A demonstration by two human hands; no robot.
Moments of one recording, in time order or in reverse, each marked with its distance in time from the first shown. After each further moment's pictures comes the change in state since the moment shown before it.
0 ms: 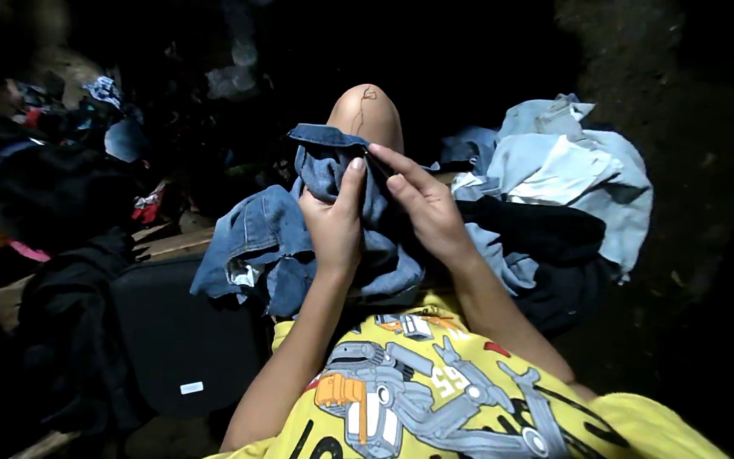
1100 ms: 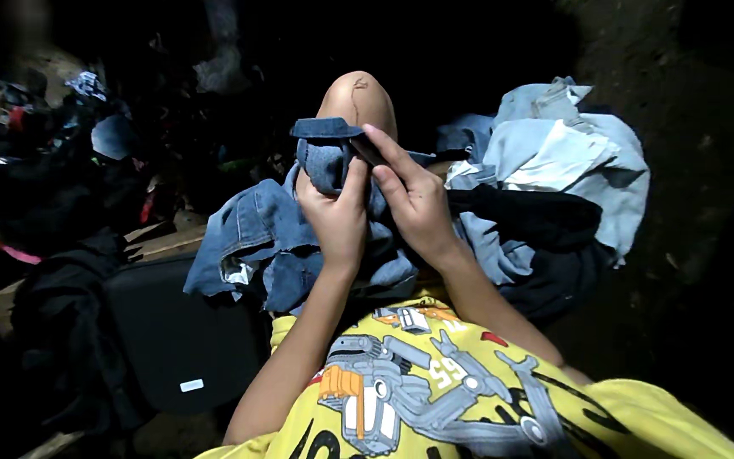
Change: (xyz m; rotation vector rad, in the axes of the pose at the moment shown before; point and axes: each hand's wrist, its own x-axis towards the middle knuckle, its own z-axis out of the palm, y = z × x) left_hand -0.002 -0.015 0.000 0.083 -0.028 0.145; right_hand -0.001 -0.002 0.015 -0.351 0.190 -0.074
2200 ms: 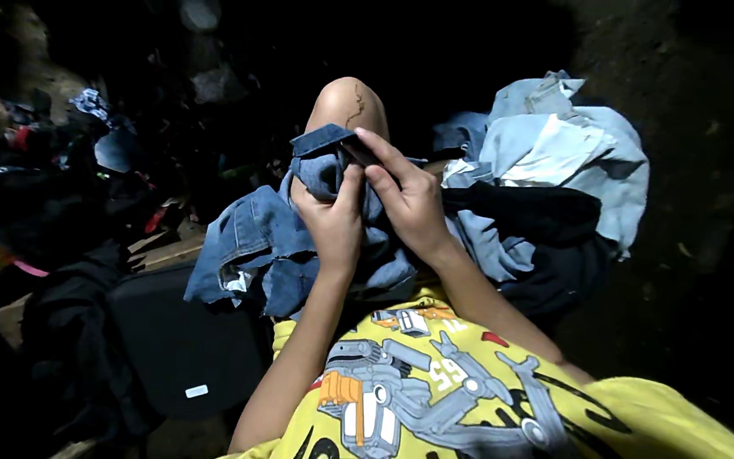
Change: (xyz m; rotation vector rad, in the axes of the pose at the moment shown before) left_hand 0.002 -0.002 0.002 -0.034 -0.004 -0.021; right_hand 0.002 0.004 0.002 0.032 0.035 -0.004
